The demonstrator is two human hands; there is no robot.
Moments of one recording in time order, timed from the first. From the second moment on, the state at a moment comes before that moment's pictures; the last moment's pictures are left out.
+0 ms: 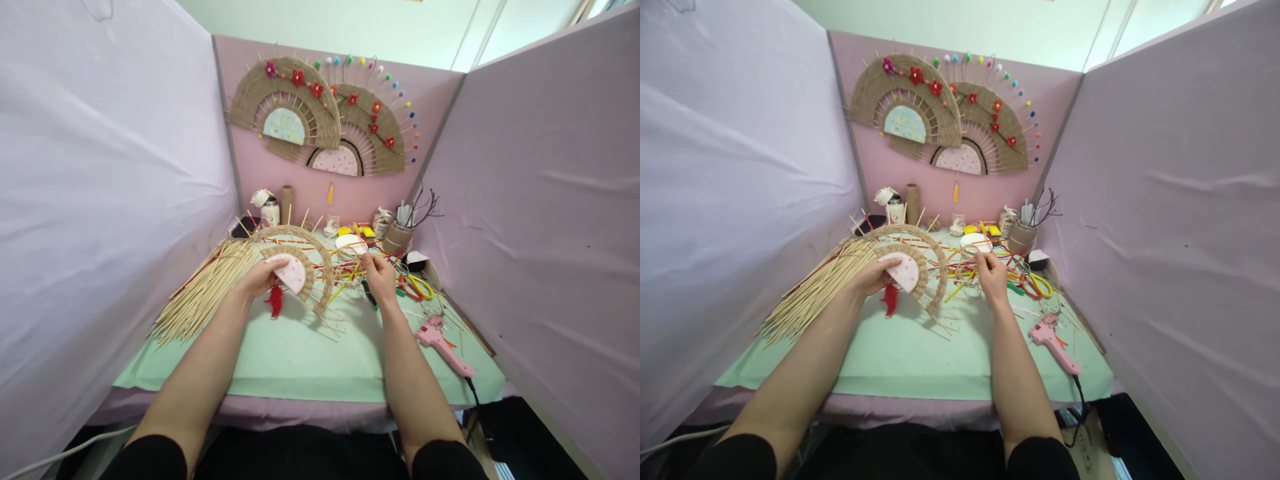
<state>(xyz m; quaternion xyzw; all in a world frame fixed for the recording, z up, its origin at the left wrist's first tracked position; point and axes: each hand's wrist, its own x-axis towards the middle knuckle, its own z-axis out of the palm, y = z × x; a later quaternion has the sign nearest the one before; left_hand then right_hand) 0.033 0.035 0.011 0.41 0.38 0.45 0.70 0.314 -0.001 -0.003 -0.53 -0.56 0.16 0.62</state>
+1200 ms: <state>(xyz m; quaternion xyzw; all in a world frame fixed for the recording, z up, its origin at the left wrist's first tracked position) 0.036 0.037 0.010 0.33 0.29 0.54 0.72 0.308 0.000 -0.007 -0.32 -0.49 0.57 0.58</state>
